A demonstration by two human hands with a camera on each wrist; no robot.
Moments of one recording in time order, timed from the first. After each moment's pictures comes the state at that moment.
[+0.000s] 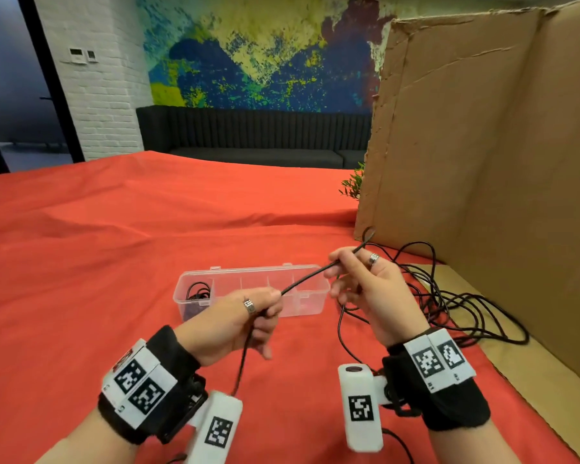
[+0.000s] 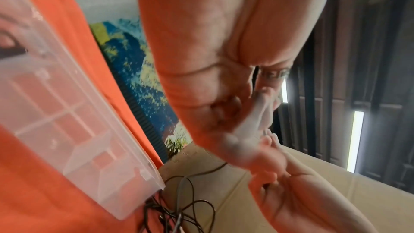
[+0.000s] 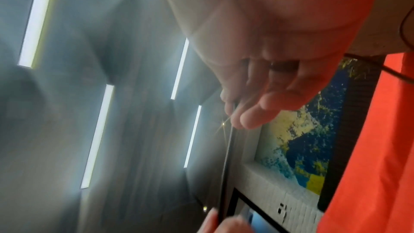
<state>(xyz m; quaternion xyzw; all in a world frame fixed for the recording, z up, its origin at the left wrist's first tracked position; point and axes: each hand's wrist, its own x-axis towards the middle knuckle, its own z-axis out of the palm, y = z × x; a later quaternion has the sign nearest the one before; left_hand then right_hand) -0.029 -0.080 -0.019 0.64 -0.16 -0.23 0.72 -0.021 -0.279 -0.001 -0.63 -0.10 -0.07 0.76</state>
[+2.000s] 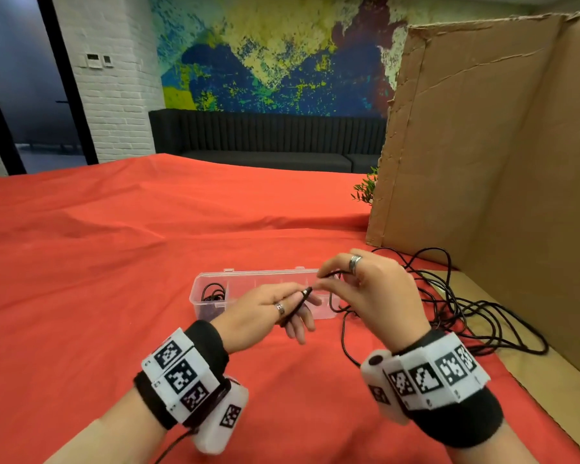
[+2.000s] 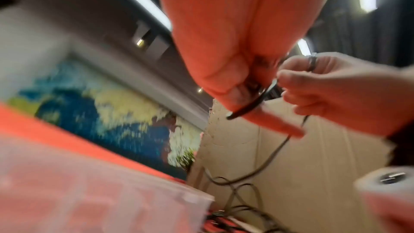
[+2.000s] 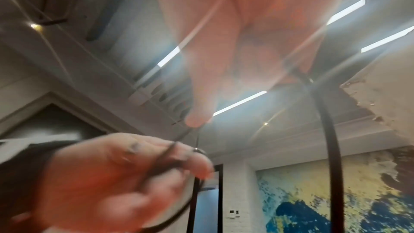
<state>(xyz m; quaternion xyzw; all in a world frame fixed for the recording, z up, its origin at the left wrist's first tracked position) -0.017 -0.078 -0.018 0.76 -0.28 -0.11 0.57 -0.027 -0.262 0.009 -0.89 -0.22 -0.30 0.26</state>
